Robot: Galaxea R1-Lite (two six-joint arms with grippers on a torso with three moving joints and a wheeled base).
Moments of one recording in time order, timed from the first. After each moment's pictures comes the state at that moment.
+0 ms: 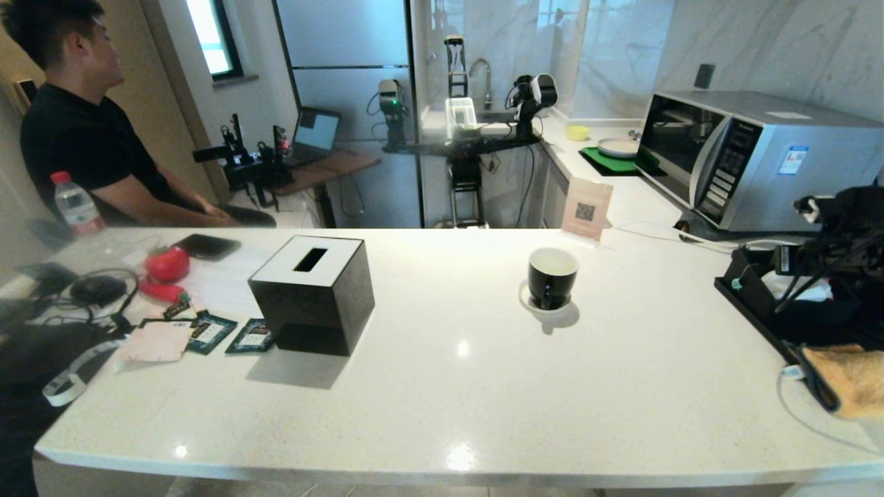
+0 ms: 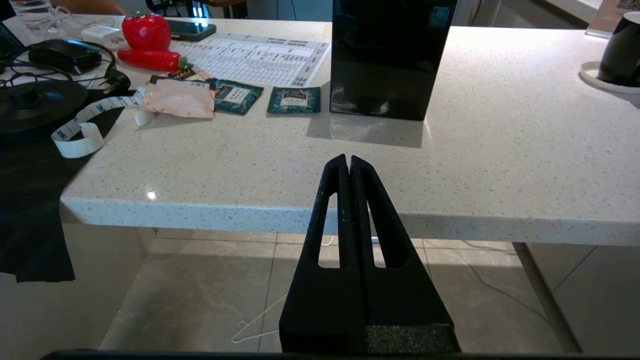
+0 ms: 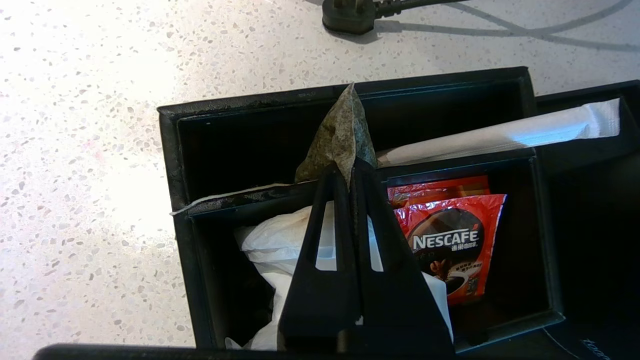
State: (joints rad) left arm 0.00 0.00 0.00 0.00 0.01 -0.03; right arm -0.44 2.31 -1.70 -0.12 0.07 -0.21
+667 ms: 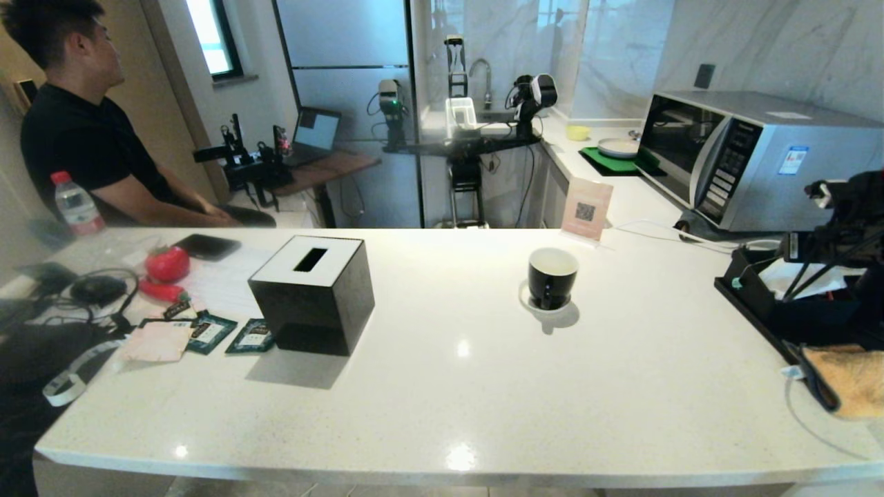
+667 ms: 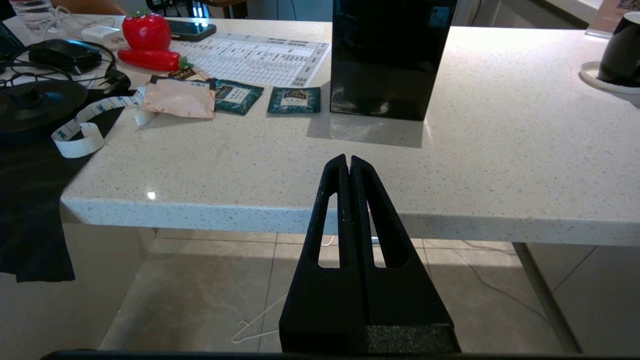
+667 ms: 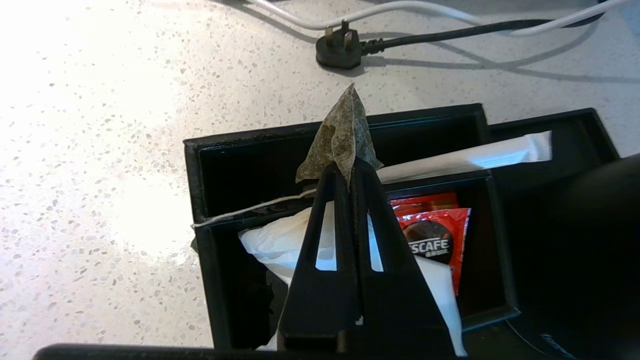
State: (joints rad) left arm 0.00 0.00 0.00 0.00 0.01 -0.03; right arm -0.44 2.25 -1.70 -0.12 0.07 -0.21
